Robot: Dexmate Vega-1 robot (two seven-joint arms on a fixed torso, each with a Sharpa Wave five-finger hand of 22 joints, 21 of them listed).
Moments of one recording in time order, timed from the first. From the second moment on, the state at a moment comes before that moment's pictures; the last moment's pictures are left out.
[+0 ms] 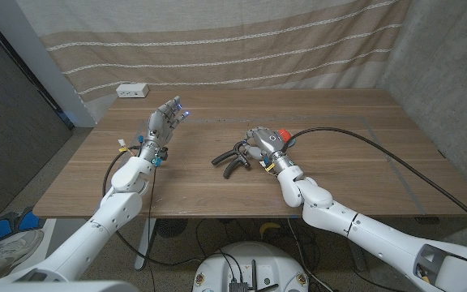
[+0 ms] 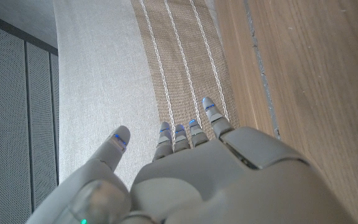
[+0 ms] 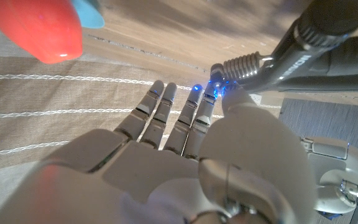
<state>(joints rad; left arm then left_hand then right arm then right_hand) 0.99 0.55 0.27 -1.38 -0.75 -0.49 -0.16 0.05 0.09 0.74 0.04 0.19 0.11 0.01 0.18 0.17 0.00 0.02 0.19 0.17 0.00 0.04 0.18 0.17 0.09 0.14 0.32 0.19 -0.79 -0.53 -0.91 -1.62 -0.76 -0.32 -0.48 1.03 0.16 0.33 -0.11 0.23 0.84 -0.10 0.55 0.27 0.63 -0.21 0.39 0.56 0.37 -0.04 0.49 0.52 0.40 -0.04 0.37 0.19</state>
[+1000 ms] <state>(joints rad) 0.96 0.63 0.30 -1.43 -0.73 -0.40 -0.21 0.14 0.06 0.74 -0.14 0.17 0.12 0.00 0.19 0.17 0.06 0.00 0.20 0.17 0.11 0.03 0.19 0.17 0.10 0.13 0.29 0.19 -0.81 -0.51 -0.86 -1.53 -0.72 -0.15 -0.79 1.00 0.19 0.31 -0.09 0.26 0.72 -0.13 0.69 0.27 0.56 -0.21 0.41 0.66 0.40 -0.05 0.42 0.55 0.41 -0.04 0.42 0.21</state>
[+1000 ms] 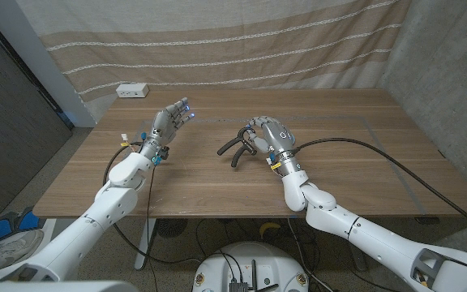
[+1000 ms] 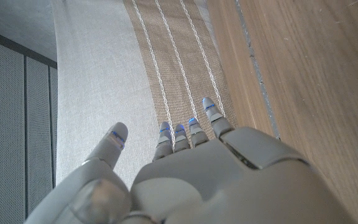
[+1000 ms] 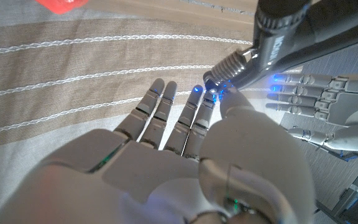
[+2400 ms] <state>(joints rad) 0.67 0.68 0.44 -1.22 -0.84 -0.13 -0.91 0.18 -0.03 0.69 -0.17 0.17 0.23 0.01 0.22 0.18 0.15 0.03 0.22 0.18 0.17 0.02 0.20 0.17 0.09 0.13 0.26 0.19 -0.82 -0.52 -0.81 -1.56 -0.76 -0.01 -0.95 0.96 0.20 0.32 -0.09 0.26 0.67 -0.14 0.77 0.27 0.52 -0.22 0.42 0.72 0.40 -0.05 0.39 0.59 0.40 -0.04 0.44 0.21</state>
